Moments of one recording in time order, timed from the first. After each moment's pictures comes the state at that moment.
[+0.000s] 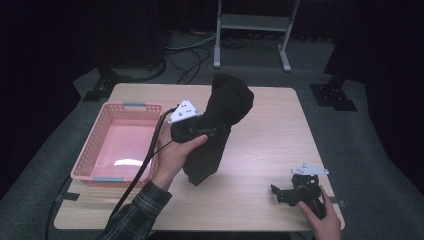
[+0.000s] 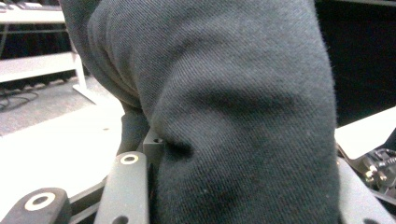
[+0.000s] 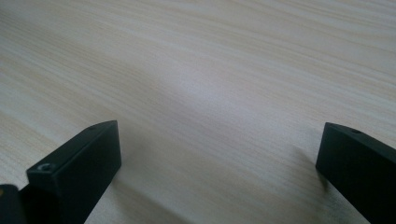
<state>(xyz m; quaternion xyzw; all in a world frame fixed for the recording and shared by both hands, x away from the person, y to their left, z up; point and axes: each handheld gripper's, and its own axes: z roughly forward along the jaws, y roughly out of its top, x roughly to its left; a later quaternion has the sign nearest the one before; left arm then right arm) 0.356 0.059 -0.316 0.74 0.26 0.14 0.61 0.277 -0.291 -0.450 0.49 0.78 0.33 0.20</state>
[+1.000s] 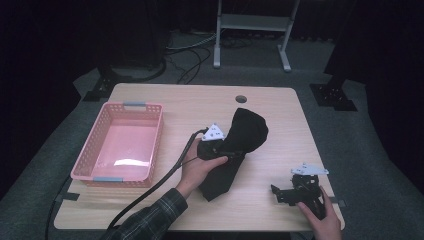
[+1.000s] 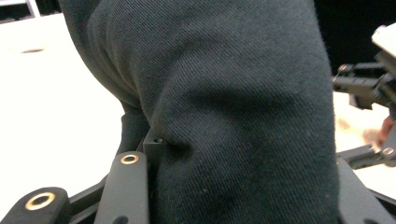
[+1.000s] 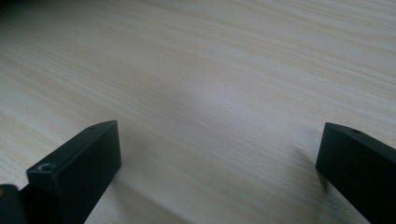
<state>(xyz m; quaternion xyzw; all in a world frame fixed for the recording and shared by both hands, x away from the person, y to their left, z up) 0.371 0.008 -0.405 0.80 0.26 0.08 0.53 0.277 -0.291 -0.450 0.49 0.78 0.33 0.20</state>
